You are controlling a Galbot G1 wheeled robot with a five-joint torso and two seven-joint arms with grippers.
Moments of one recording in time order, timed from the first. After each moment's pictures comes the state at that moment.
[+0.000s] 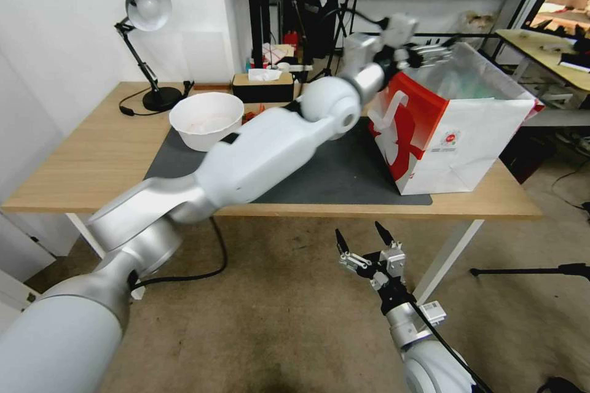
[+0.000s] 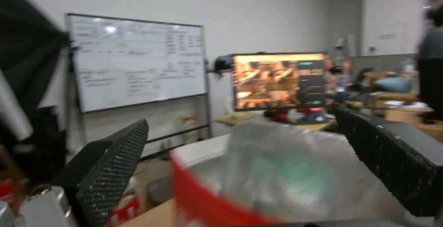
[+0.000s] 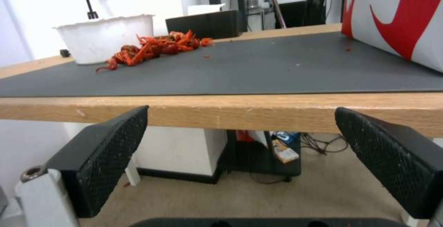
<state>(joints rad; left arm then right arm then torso) 0.02 -1.34 0.48 -1.44 -0.95 0.07 -0.17 -1.54 1.21 0.28 1.93 0.32 0.25 0.02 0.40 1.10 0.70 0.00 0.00</state>
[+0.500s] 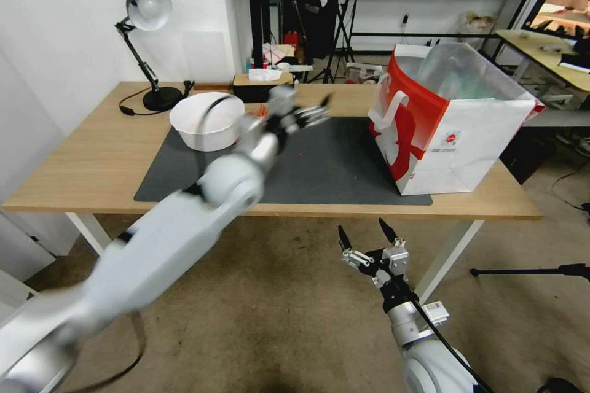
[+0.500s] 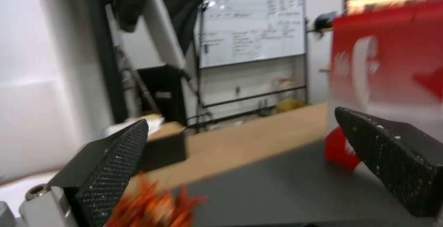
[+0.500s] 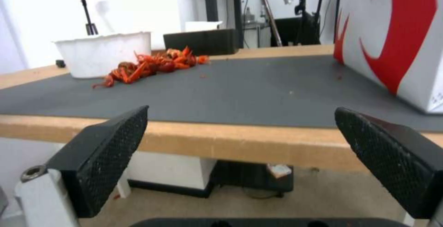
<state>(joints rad) 0.71 -0.93 0.10 -1.92 -0.65 0.09 -0.30 -1.54 1.20 0.29 1.97 0.29 0.26 0.06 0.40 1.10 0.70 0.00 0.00</state>
